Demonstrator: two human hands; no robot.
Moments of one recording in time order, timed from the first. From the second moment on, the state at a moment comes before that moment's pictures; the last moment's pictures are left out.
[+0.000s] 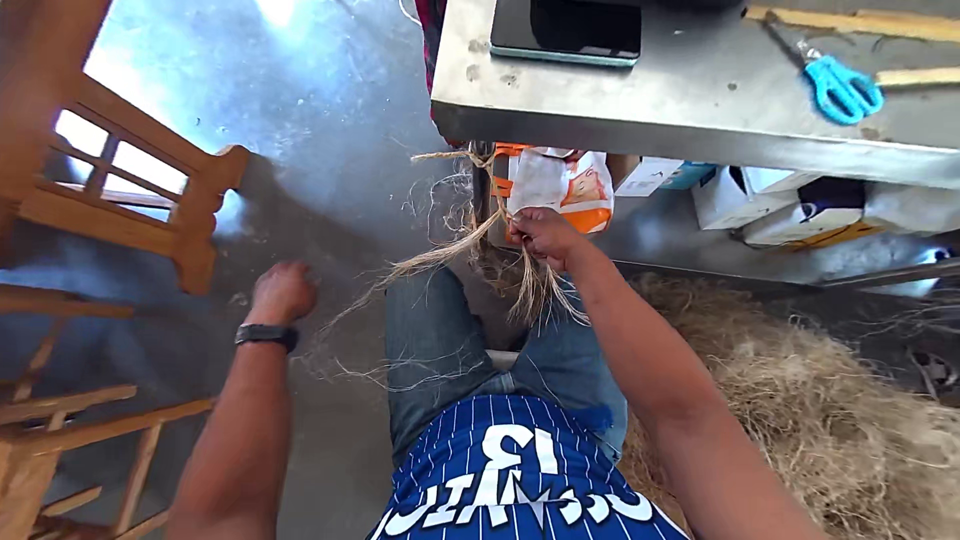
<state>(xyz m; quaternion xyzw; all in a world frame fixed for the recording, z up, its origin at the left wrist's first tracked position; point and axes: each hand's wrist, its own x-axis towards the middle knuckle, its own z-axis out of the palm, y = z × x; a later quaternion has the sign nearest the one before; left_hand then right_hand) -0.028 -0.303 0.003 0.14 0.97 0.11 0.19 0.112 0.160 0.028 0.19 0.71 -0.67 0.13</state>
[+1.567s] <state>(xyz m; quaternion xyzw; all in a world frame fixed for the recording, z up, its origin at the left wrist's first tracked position) 0.008 0.011 -0.020 0.18 0.68 0.62 0.35 0.455 0.318 -0.053 0.45 0.76 -0.47 0.03</state>
